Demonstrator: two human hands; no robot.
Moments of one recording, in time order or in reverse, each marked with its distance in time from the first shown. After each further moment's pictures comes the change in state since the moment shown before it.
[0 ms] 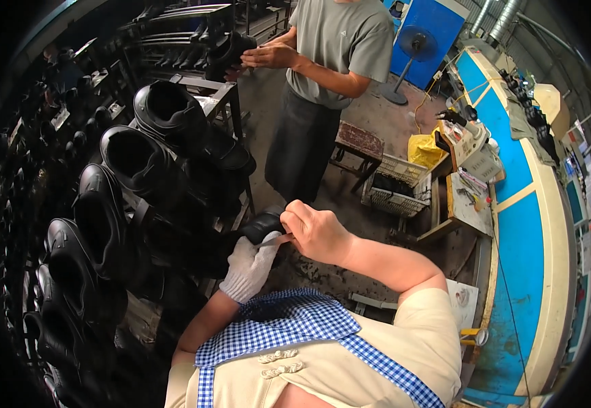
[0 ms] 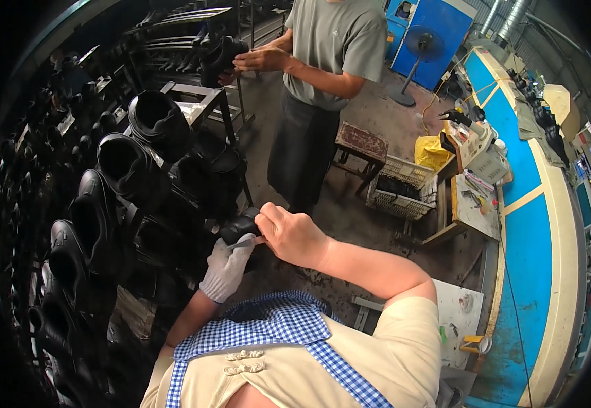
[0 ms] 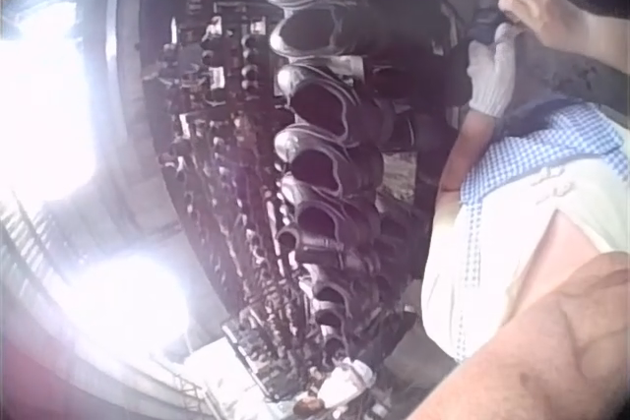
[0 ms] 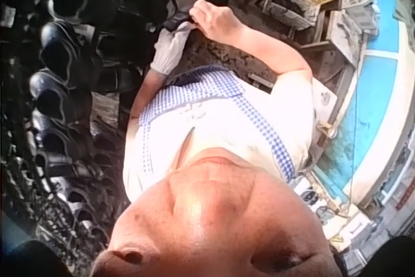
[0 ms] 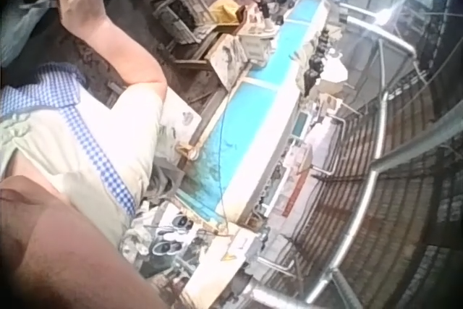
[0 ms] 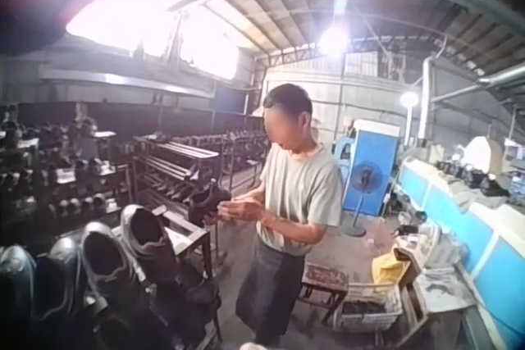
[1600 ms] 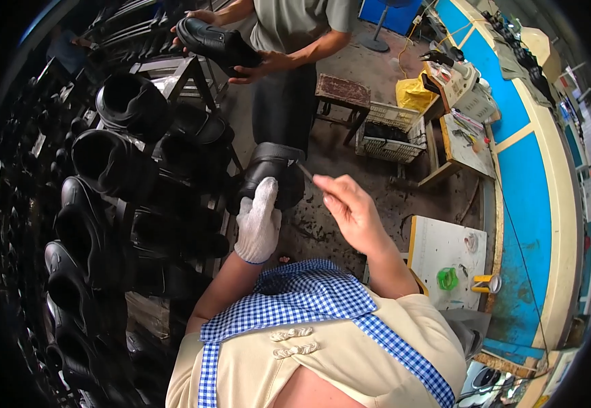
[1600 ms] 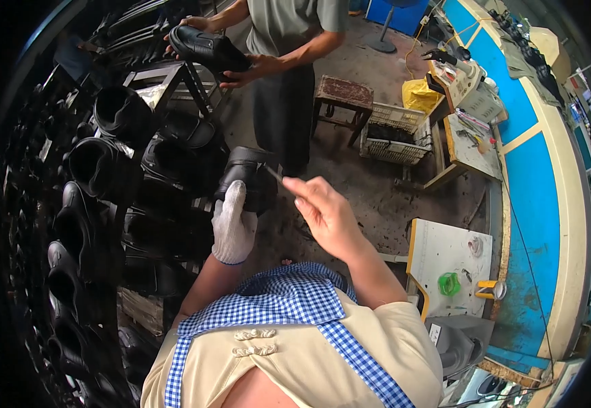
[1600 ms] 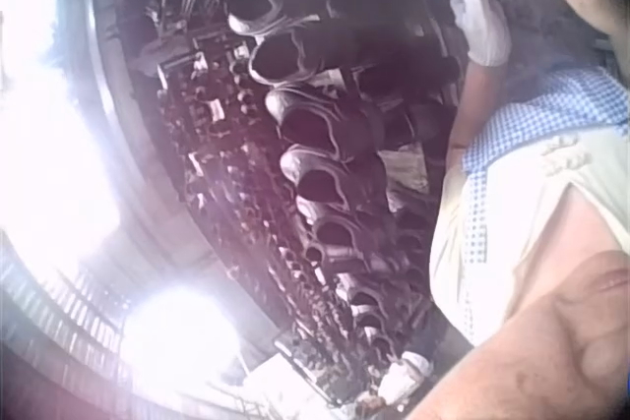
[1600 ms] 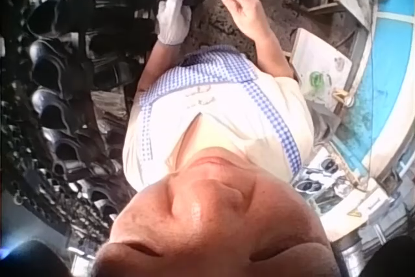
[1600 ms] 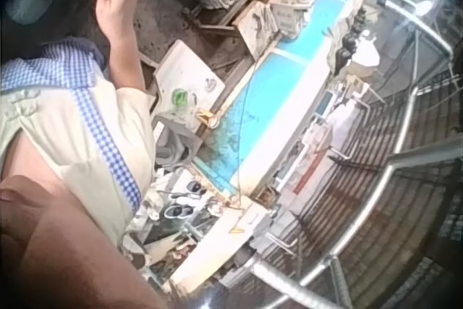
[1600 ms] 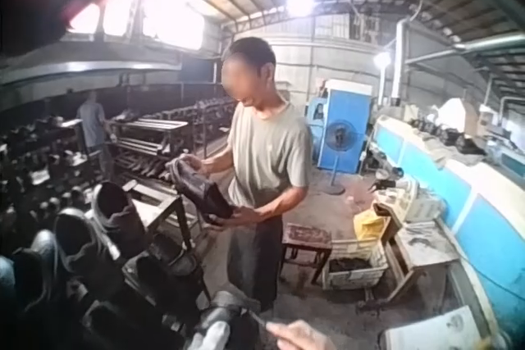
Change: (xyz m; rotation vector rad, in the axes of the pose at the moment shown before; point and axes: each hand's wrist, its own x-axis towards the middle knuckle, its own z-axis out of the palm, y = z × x) left_hand 0.046 -0.041 0.072 -0.823 -0.081 0.183; right_hand -0.071 -0.028 -0.040 0.548 0.273 0.715
